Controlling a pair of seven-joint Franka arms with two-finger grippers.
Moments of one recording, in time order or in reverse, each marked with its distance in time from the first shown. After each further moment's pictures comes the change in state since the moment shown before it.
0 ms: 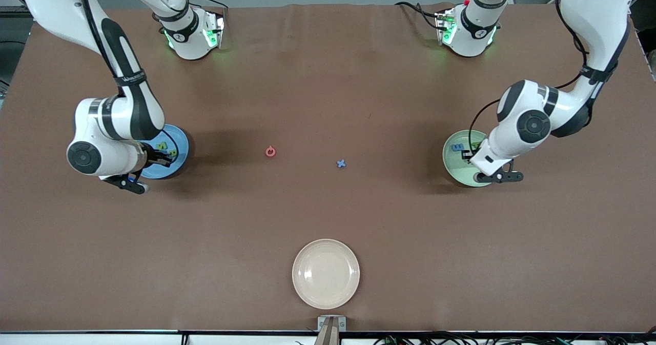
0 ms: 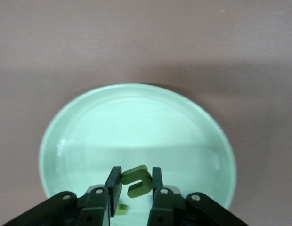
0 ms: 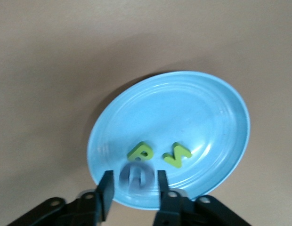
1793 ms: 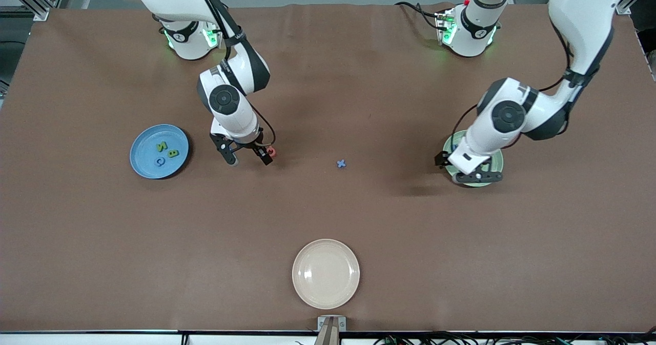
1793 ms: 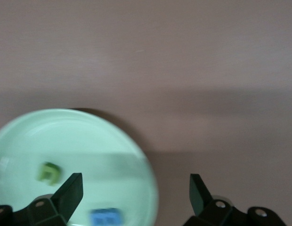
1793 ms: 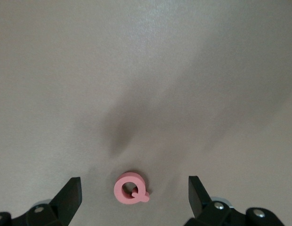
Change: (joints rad) left arm -0.083 0.036 -0.112 0.042 0.087 0.073 -0.289; right arm 0.541 0.009 0.033 -0.159 0.116 0.521 1.046
